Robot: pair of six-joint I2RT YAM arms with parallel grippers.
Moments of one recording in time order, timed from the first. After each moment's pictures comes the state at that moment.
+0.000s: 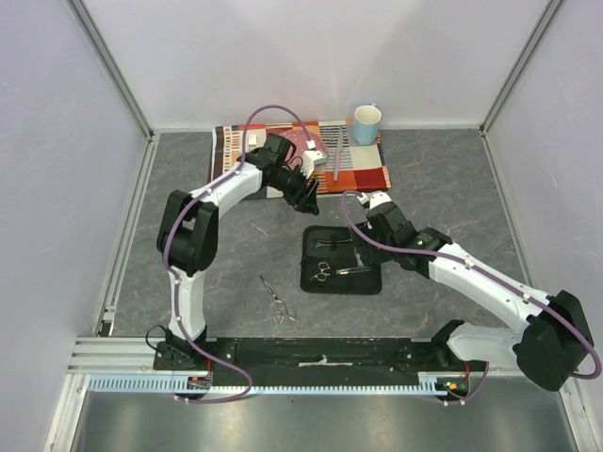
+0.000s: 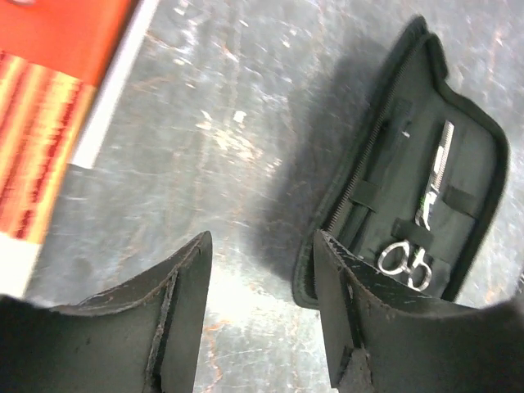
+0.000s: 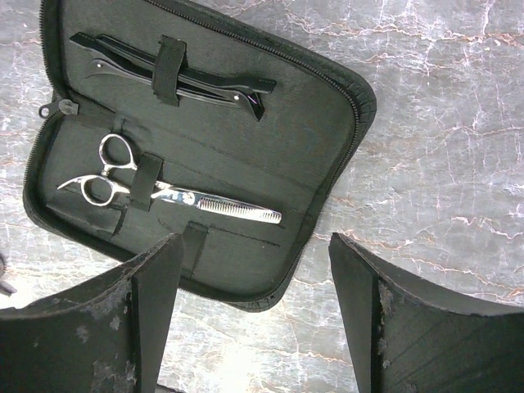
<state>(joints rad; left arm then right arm) -0.45 2.08 1.64 -0.60 0.74 0.36 0.68 1.20 0.84 -0.54 0.19 0.32</state>
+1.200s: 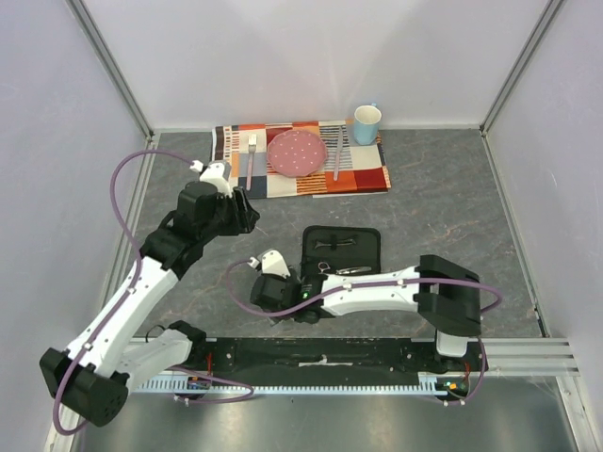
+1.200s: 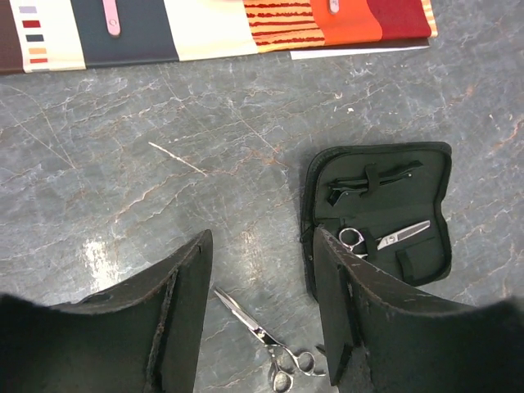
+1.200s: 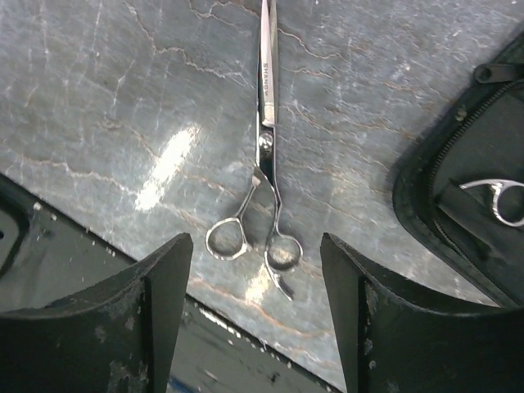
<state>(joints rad) -0.44 1.00 0.95 -0.50 -0.03 -0.41 1.36 1.77 1.20 -0.44 0.40 0.68</state>
